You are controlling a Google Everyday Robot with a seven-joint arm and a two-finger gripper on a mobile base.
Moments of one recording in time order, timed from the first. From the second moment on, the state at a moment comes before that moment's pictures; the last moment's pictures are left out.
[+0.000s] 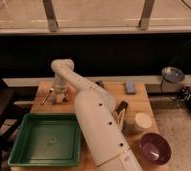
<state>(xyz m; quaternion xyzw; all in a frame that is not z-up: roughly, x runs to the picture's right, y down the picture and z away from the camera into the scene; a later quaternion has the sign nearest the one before) -0.234 0.081 0.962 -0.41 -0.23 -0.16 0.87</state>
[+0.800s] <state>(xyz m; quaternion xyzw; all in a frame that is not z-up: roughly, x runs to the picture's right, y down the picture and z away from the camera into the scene) -0.224 0.068 0.938 -0.37 -0.24 -0.17 0.88</state>
